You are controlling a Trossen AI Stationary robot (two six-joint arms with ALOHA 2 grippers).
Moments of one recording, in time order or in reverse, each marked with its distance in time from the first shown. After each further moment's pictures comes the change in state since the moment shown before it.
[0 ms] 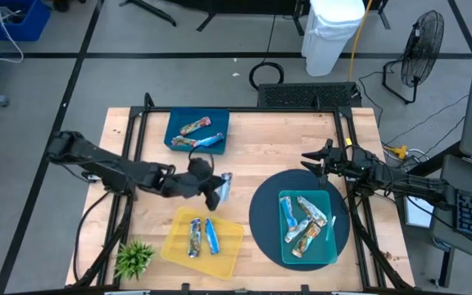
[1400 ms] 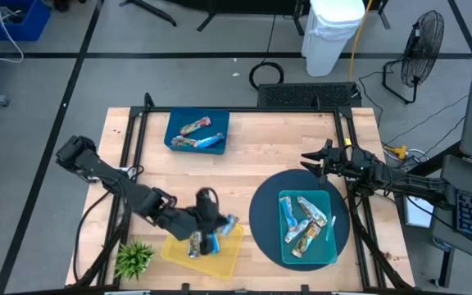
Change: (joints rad) left arm -0.274 0.157 0.267 -0.074 -0.001 0.158; right arm 0.000 0.014 0.000 0.001 0.000 0.000
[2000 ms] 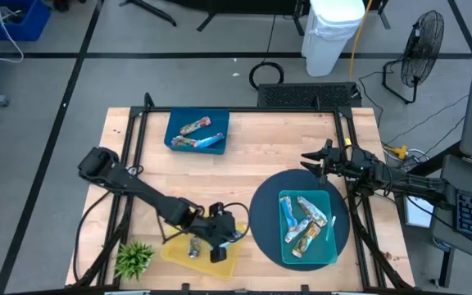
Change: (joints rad) left arm 0.071 0.257 0.006 -0.023 0.320 -0.046; right arm 0.000 0.000 0.000 -0.001 0.000 0.000
